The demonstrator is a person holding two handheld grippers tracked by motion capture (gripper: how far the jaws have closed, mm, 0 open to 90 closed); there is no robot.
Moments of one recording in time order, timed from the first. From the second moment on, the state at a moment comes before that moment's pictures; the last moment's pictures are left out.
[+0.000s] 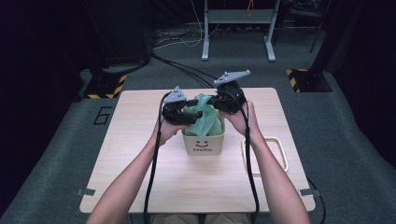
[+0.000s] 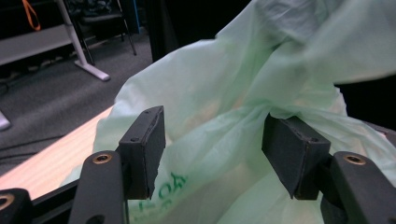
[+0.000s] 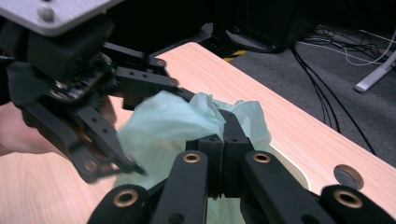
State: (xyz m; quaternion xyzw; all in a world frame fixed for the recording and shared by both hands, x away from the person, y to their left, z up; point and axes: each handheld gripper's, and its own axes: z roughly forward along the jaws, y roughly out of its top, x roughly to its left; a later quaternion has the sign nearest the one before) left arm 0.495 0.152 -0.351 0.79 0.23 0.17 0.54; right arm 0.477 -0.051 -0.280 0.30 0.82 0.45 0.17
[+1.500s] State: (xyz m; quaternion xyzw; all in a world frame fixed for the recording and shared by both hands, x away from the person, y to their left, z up) left arm 0.509 0.169 -0.349 0.75 0.24 0.14 0.59; right arm 0.466 -0.051 -0.348 0.38 0.80 0.44 0.13
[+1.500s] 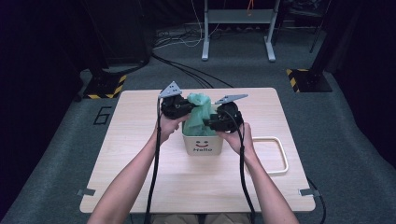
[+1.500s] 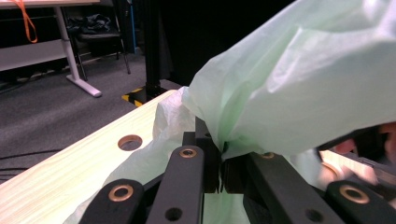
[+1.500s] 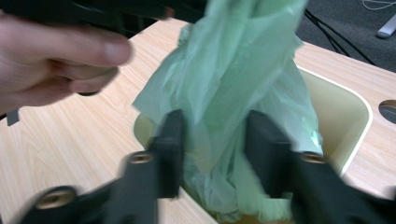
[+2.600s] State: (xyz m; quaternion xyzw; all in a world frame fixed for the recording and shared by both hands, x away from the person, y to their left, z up) left arm 0.466 0.146 -0.371 0.79 0.17 0.21 0.55; right arm 0.456 -0.045 -0.296 0.33 0.83 0.43 0.14
